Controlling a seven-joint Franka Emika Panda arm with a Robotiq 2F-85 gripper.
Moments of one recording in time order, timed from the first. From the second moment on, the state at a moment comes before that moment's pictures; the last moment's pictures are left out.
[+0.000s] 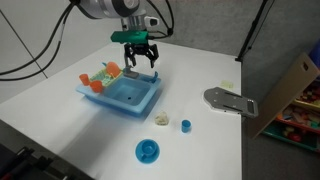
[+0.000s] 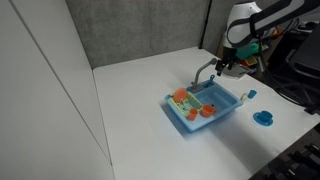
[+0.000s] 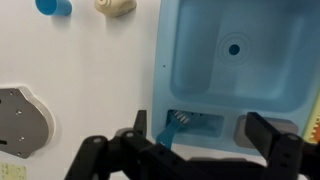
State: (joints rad) arm -0.06 0.64 -0.06 -1.65 -0.11 2.26 -0.10
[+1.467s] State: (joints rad) arm -0.14 0.83 0.01 -1.41 -0.11 2.18 -0.43
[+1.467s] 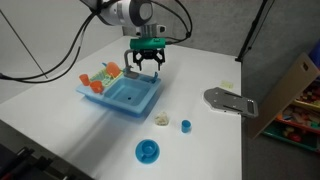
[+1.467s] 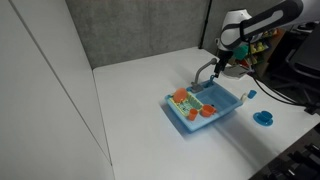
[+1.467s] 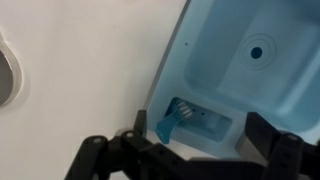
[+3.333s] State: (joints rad) arm -0.24 0.87 0.10 -1.40 -0.05 2.29 -0.95
